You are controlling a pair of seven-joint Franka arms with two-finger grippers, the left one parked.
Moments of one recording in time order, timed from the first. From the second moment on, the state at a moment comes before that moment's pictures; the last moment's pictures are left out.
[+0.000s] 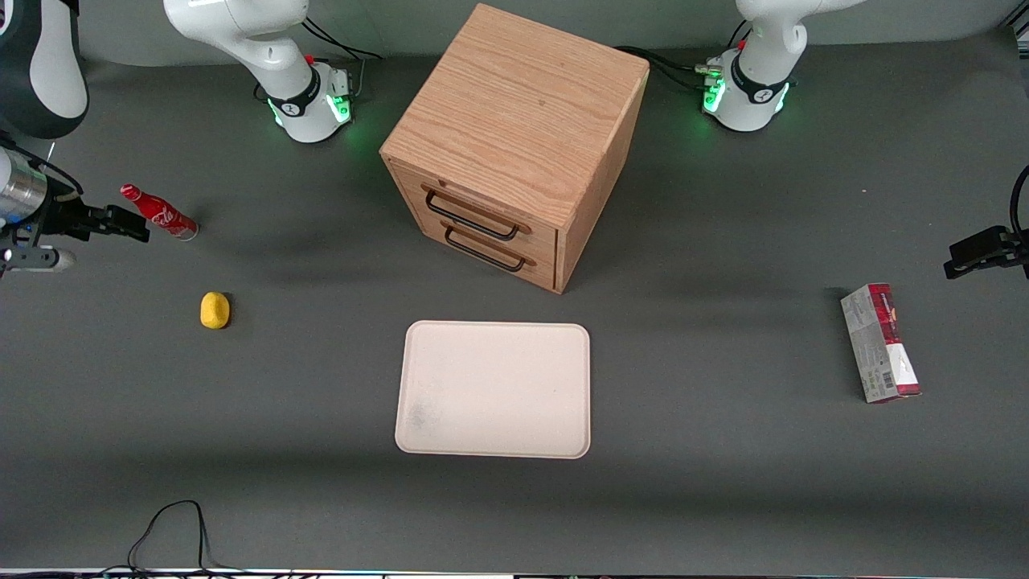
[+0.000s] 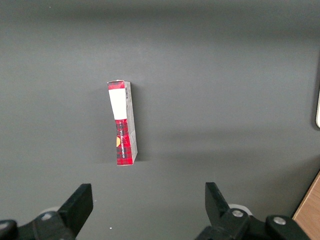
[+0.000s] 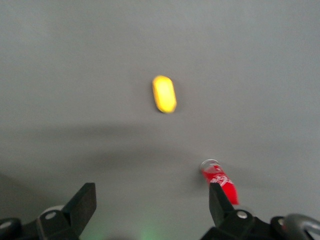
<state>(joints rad) 0.14 -0.19 -0.39 -2.13 -0.17 1.84 -0.16</state>
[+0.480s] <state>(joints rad) 0.14 -0.42 -0.78 -2.52 -0.31 2.18 -0.41</state>
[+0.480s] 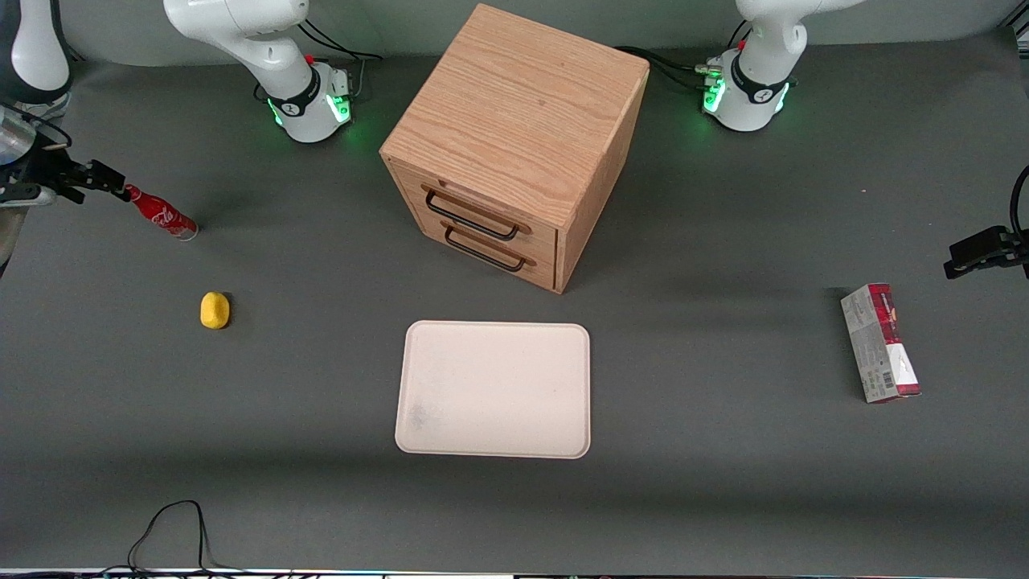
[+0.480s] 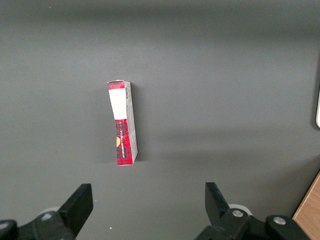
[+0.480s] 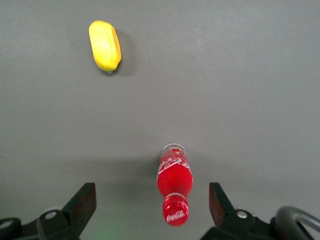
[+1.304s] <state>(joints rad) 0.14 -0.42 -0.97 -2.68 -0.36 2.40 -0.54</state>
